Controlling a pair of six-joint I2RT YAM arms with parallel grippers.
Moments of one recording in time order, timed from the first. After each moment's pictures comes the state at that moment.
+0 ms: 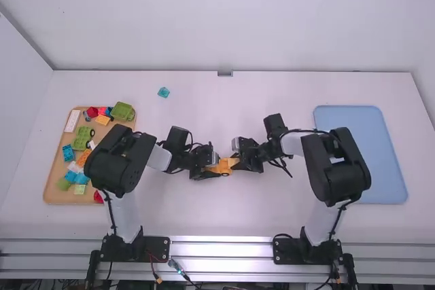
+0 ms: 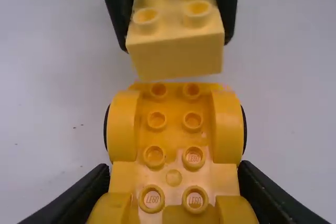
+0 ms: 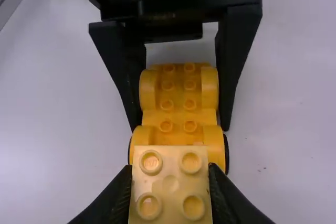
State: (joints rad) left arm -0.29 1.97 0.65 0.31 0.89 0.97; right arm 0.28 1.92 0.86 -0.32 -1.00 -1.23
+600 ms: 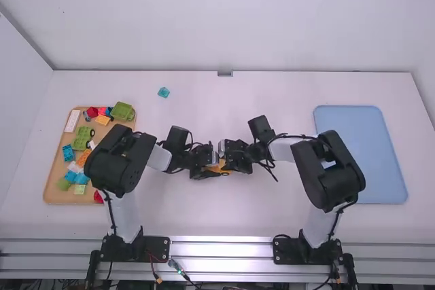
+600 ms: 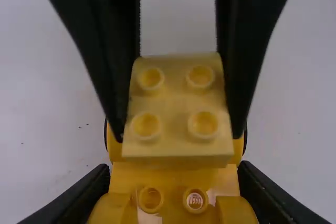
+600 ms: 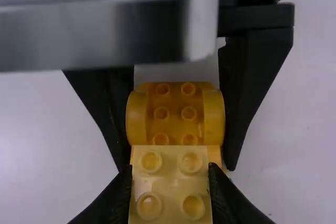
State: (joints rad) left arm -0.29 1.97 0.65 0.32 0.88 0.96; right arm 0.42 1.90 0.83 -0.14 -0.85 -1.03
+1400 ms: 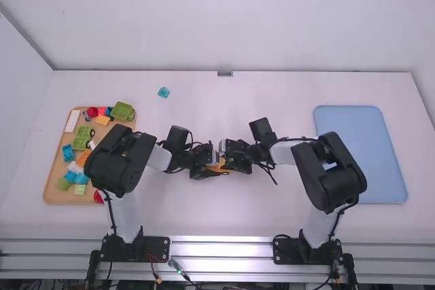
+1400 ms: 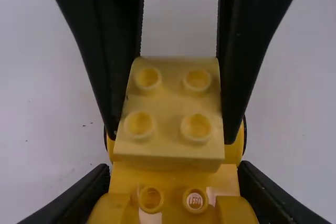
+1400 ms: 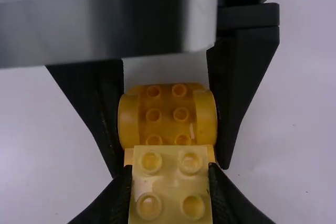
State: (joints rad) left arm -0.29 1.97 0.65 0.33 0.88 0.94; right arm 0.41 1.89 0.78 -0.02 -0.82 -0.98
